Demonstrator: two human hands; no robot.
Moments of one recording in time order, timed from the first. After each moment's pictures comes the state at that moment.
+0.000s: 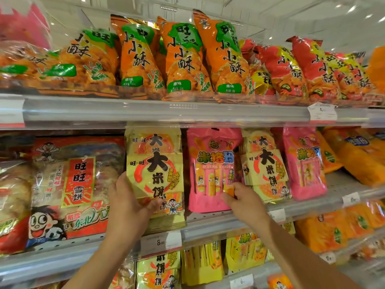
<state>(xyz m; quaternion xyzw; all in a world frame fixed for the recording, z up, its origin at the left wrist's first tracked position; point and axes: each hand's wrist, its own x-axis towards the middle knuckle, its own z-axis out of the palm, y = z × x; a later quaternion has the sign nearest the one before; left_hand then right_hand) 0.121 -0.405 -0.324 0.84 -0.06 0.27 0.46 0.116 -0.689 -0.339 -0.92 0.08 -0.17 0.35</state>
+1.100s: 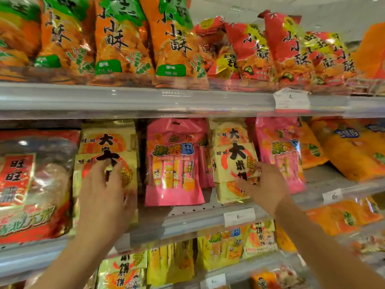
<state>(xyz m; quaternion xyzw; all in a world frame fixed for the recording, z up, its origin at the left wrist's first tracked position) 0.112 -0.480 -0.316 0.92 -0.06 0.33 0.19 0.106 -0.830 -0.311 -0.92 0.13 -0.23 0.27</state>
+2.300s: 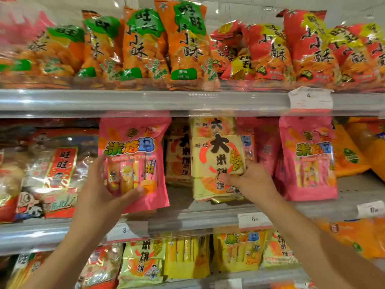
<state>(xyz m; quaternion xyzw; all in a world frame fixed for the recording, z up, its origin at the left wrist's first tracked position) 0.068 -0.451 -0.300 0.81 -0.01 0.26 0.53 0.134 -0.773 -0.302 -0.86 -0.03 -0.18 0.48</state>
